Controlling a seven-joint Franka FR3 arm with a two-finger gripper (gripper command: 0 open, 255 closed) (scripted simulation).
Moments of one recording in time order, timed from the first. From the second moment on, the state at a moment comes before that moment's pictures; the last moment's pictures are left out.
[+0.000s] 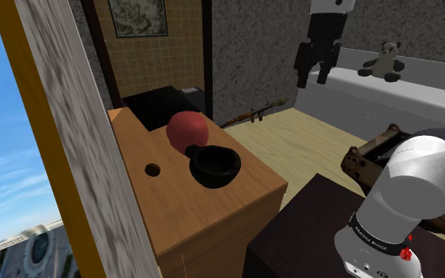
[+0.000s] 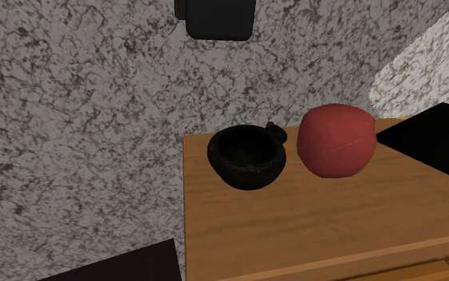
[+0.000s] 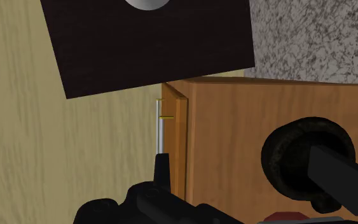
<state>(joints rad) -0.01 -0.81 0.00 -2.28 0.06 1.43 0.13</state>
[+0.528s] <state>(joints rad) 0.02 -0.70 0.09 -2.32 0.13 1.59 0.22</state>
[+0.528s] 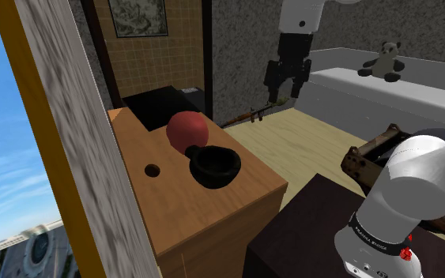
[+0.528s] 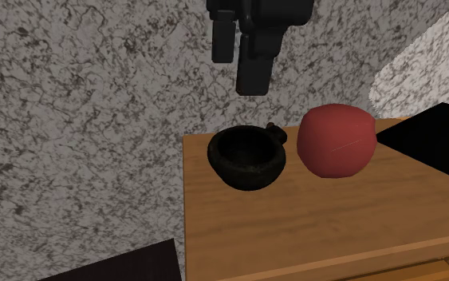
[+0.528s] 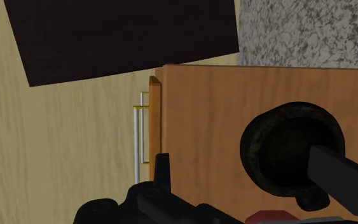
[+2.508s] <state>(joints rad) 0.17 0.31 0.39 -1.79 -0.02 2.11 0.70</state>
